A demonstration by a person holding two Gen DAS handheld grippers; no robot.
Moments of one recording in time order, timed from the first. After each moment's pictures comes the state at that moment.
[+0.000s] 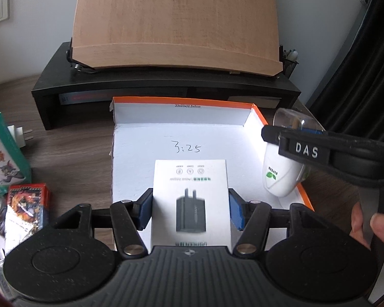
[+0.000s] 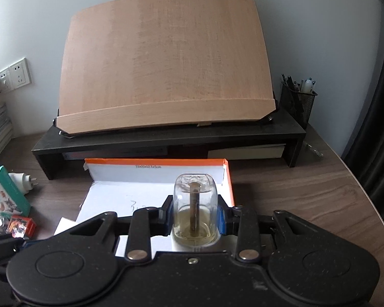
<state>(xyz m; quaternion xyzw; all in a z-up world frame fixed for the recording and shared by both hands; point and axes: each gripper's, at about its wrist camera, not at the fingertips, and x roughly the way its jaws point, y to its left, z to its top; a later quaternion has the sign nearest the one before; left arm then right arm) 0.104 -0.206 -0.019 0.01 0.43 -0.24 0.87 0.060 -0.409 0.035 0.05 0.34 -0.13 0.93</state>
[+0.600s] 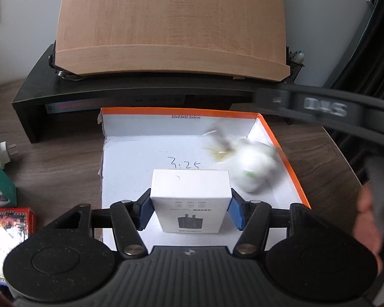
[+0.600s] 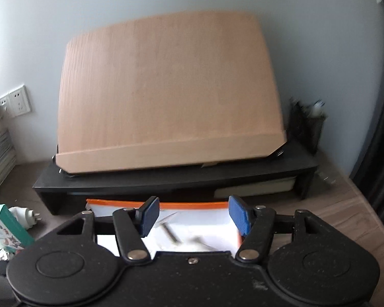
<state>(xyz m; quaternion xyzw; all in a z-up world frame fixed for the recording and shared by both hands) 0.134 -0.222 -0.022 0.01 0.43 -0.25 0.87 0.082 -0.419 0.056 0.06 0.29 -0.13 0.95</state>
